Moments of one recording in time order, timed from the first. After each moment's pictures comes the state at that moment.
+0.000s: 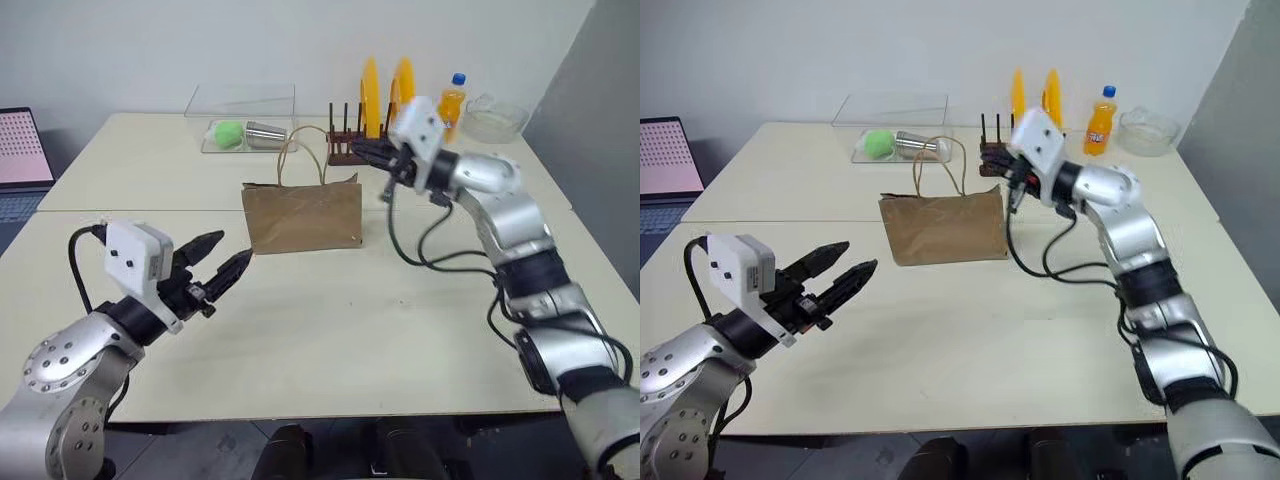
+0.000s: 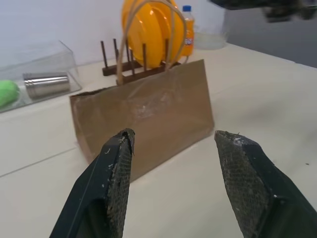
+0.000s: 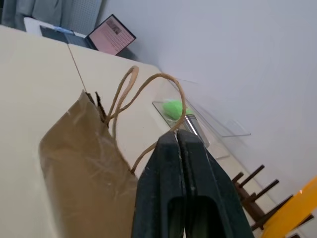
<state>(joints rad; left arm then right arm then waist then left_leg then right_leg) -0.01 0.51 0.52 -0.82 -0.65 0.87 -0.56 -1.11 -0.39 0.24 0.51 0.10 0.02 0.78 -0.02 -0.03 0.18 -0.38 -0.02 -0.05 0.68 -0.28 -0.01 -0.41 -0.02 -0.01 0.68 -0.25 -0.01</state>
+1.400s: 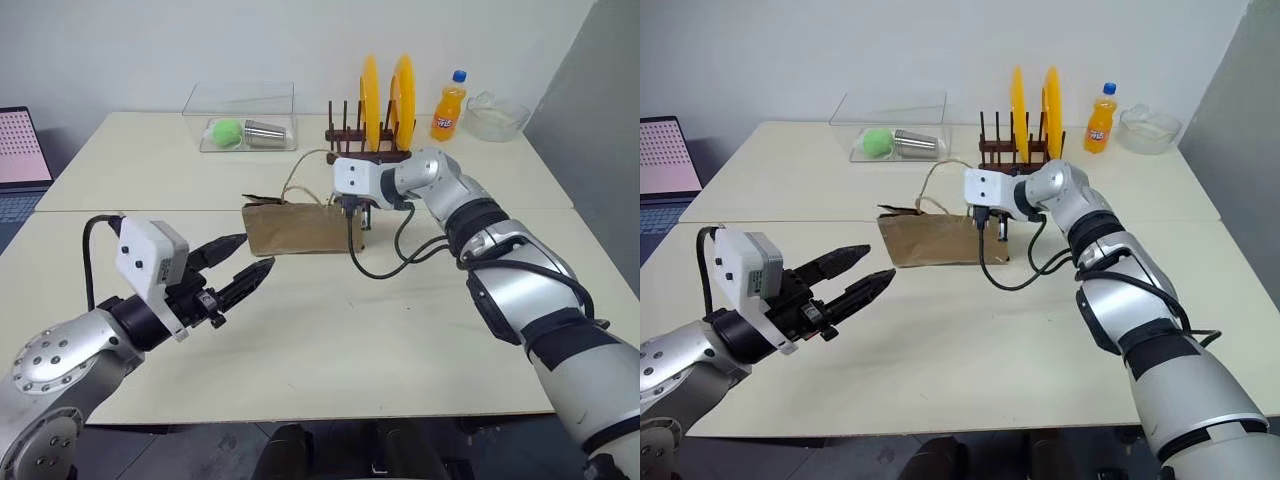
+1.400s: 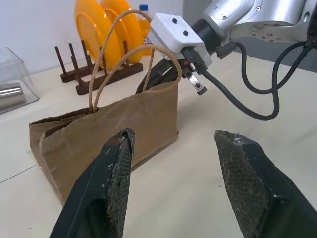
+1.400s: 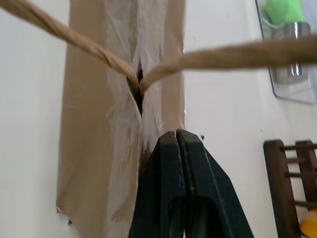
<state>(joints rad) 0.03 0.73 0.49 -0.86 -0.93 0.82 -0.45 -1.41 -0.22 0.37 1.27 -0.33 -0.33 1.00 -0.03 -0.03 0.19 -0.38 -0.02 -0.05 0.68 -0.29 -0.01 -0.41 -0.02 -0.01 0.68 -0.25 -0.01</state>
